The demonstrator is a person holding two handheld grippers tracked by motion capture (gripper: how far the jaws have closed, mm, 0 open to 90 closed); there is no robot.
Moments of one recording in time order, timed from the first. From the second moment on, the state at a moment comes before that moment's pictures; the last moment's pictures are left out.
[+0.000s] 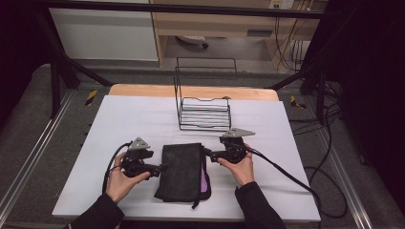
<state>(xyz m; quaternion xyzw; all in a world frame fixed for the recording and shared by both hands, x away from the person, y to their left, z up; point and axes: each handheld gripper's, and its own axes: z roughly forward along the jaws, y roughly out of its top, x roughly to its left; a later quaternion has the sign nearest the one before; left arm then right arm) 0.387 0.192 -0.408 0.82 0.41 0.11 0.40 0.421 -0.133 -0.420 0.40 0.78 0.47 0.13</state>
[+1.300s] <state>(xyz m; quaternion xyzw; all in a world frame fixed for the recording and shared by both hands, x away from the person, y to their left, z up) 0.438 0.184 -0.447 0.80 0.45 0.05 0.38 0.449 -0.096 -0.452 0.45 0.78 0.42 0.10</state>
